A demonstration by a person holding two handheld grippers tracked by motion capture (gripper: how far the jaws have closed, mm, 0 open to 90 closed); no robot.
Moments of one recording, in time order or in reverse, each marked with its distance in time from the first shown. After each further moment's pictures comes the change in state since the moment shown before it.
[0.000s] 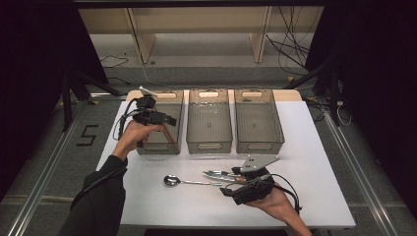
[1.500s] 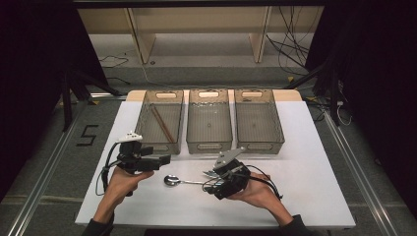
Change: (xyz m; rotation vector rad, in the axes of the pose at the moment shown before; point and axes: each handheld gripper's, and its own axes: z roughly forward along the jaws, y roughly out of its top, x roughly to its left) left arm -0.031 -0.140 -0.051 -0.263 -0.121 0.176; right arm 0.006 0.034 0.050 0.195 0.052 -0.116
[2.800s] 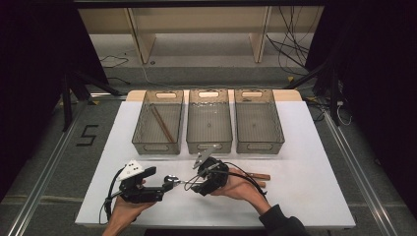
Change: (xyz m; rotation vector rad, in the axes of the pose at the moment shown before) left arm -0.027 -0.069 -0.003 -0.108 -0.009 0.111; right arm -0.004 0.025 0.058 0.117 0.051 -0.069
